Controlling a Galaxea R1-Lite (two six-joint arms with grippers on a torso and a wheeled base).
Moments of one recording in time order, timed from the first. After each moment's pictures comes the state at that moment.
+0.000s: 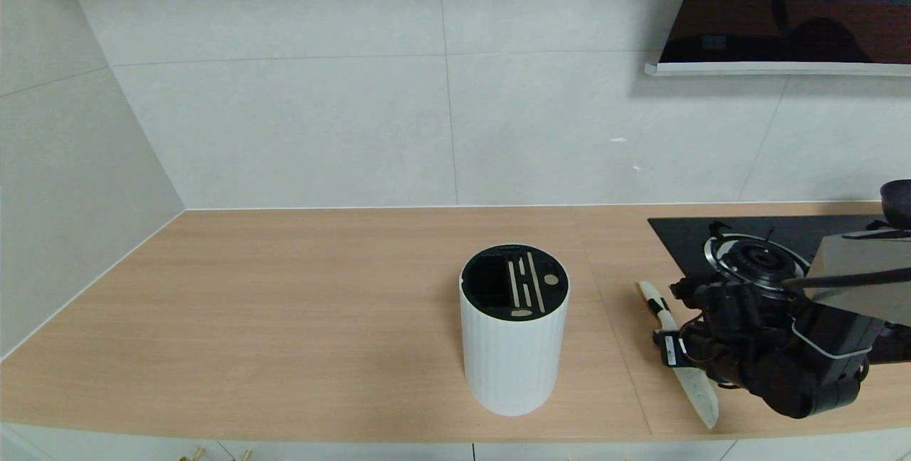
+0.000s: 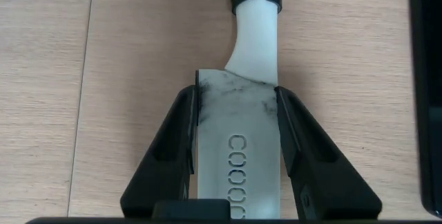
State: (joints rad) left arm 0.00 0.00 0.00 0.00 -0.02 0.01; right arm 0.18 2.28 -0.66 -0.96 -0.14 0.07
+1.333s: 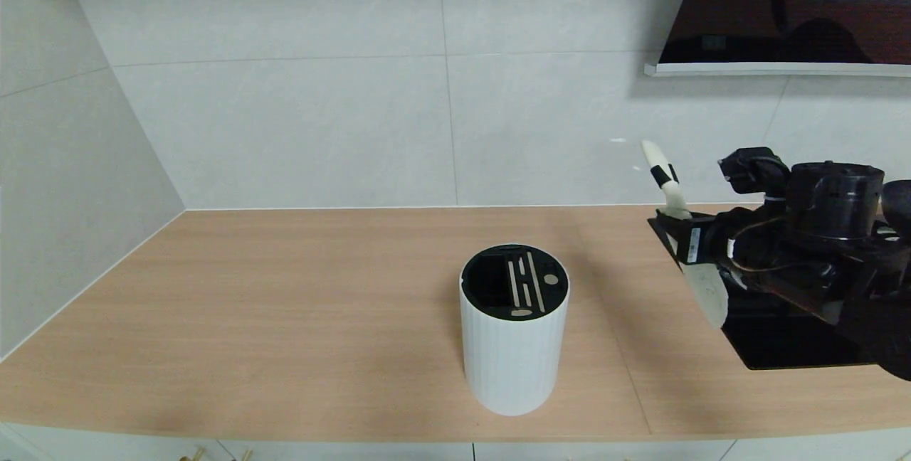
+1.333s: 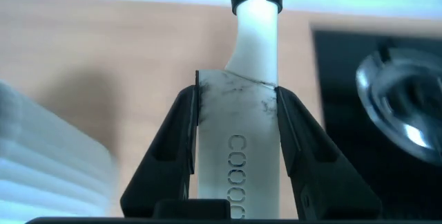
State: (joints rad) left arm -0.05 0.31 -0.33 0.09 -0.33 -0.02; right arm 0.33 1.73 -0.75 -0.82 -0.14 0.04
